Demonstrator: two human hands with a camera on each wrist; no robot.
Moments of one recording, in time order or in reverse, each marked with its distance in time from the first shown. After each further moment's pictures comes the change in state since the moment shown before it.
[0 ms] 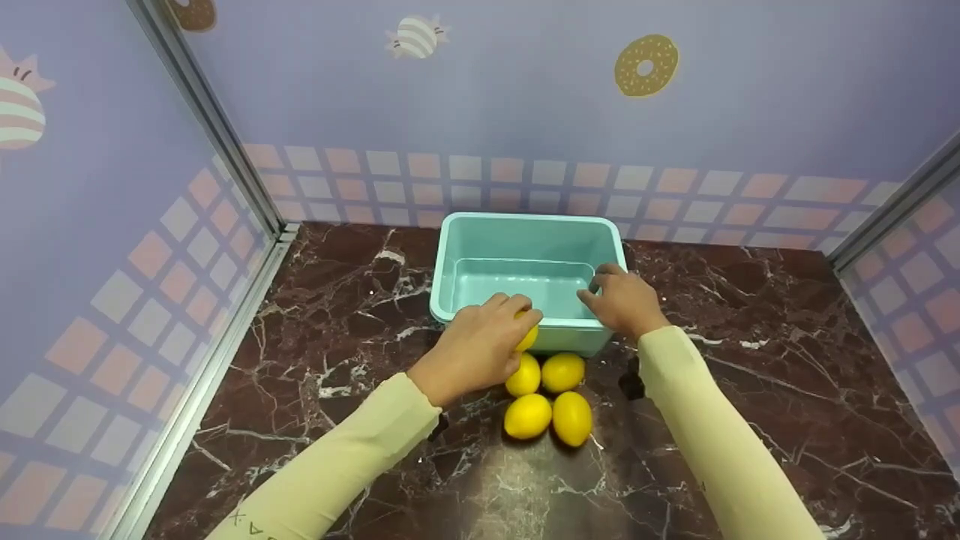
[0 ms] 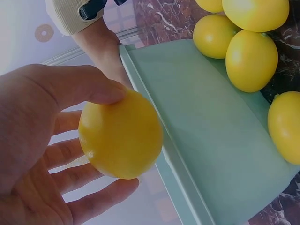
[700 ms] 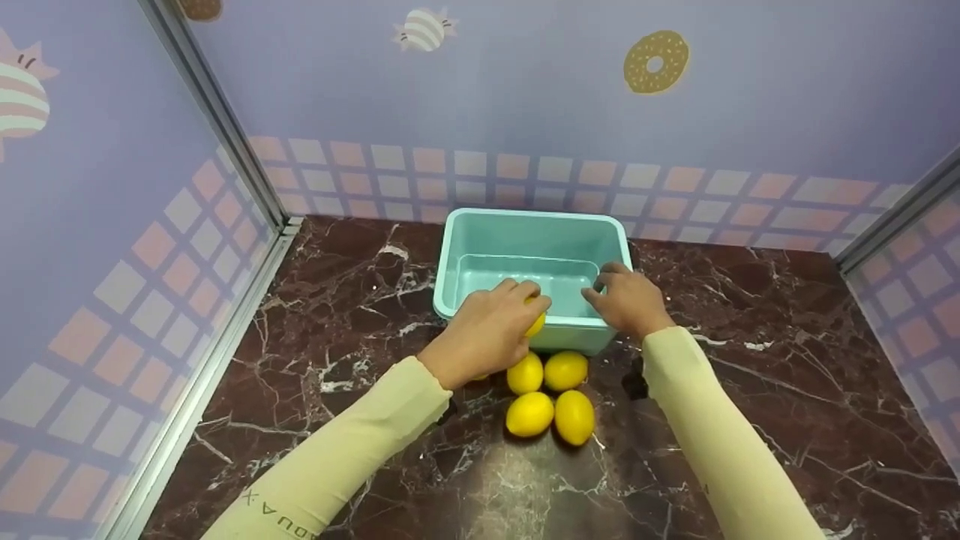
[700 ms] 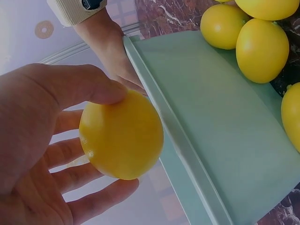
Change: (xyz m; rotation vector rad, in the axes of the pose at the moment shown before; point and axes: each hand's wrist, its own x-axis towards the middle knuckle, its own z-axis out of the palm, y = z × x) left_hand 0.014 -0.003 -0.003 0.022 -0.031 -0.010; right_hand 0.001 0.001 0.000 0.015 -0.001 0.002
